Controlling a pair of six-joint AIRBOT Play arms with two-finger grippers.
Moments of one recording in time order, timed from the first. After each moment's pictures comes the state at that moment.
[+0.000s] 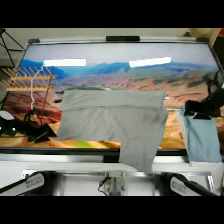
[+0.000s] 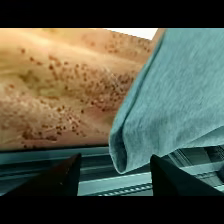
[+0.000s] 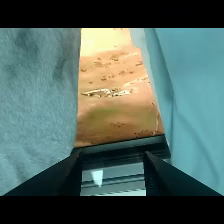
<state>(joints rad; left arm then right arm) 0.42 -1.25 0.69 1.13 -1.31 -1.24 -0.27 -1.25 1.27 -1.51 1.59 1.51</state>
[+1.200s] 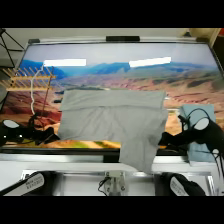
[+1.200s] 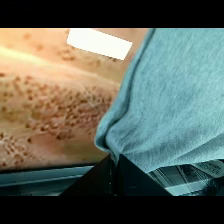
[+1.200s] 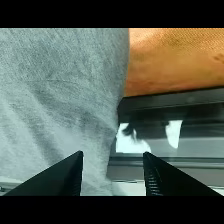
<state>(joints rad) 0.42 -1.20 0.54 1.00 -1.15 -1.19 -0.28 -1.03 0.55 -1.22 1.32 1.49</state>
